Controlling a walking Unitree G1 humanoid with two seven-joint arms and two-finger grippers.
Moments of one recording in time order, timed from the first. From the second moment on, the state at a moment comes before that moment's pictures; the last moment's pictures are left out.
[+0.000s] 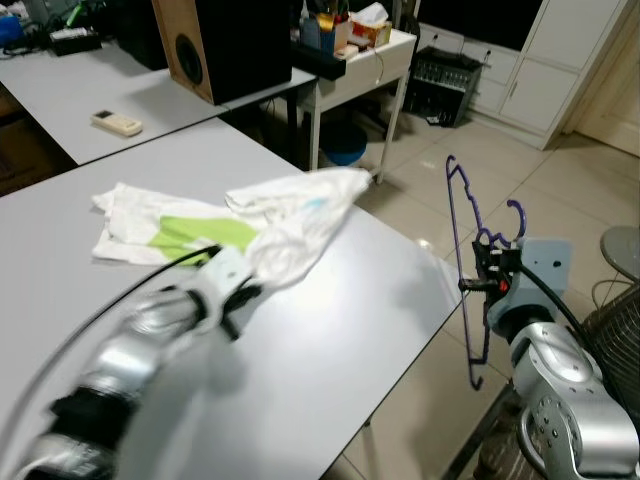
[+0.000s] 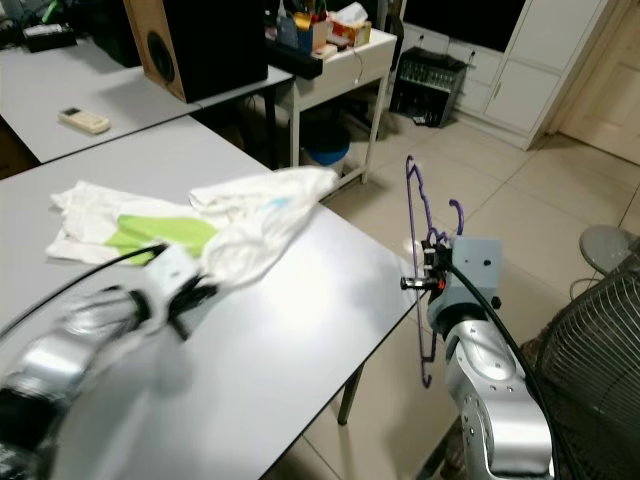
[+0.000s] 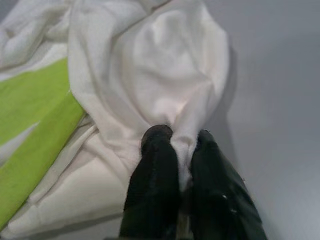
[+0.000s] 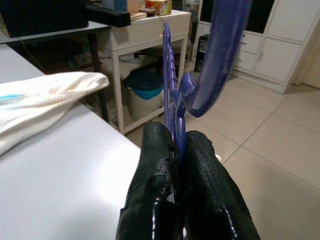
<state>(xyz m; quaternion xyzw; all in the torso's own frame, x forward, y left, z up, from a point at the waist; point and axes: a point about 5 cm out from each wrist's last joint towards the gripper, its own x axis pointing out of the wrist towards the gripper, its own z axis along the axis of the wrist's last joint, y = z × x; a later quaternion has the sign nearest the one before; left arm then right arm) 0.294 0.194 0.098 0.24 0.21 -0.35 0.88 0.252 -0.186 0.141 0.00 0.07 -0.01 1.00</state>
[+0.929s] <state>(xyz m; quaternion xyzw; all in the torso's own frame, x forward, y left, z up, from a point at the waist) 0.190 0.247 0.212 0.14 0.21 -0.45 0.86 0.266 -0.154 0.135 0.03 0.07 0.08 0.99</state>
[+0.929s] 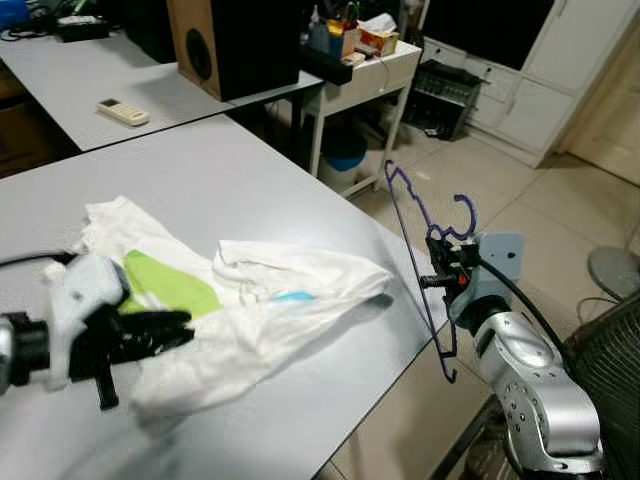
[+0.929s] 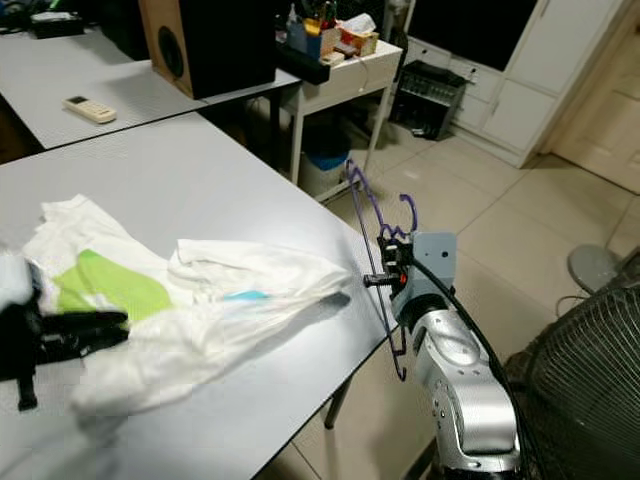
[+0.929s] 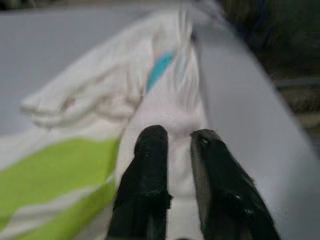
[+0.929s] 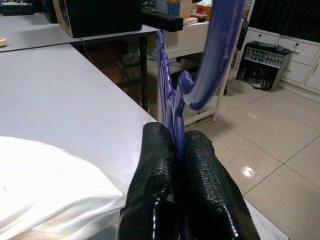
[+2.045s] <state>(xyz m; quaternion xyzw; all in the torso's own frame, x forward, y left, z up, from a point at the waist) 0.249 0.171 0.191 0.03 -0.02 -0.24 0.97 0.252 -0.148 0.178 -0.02 -0.02 0.15 0.99</state>
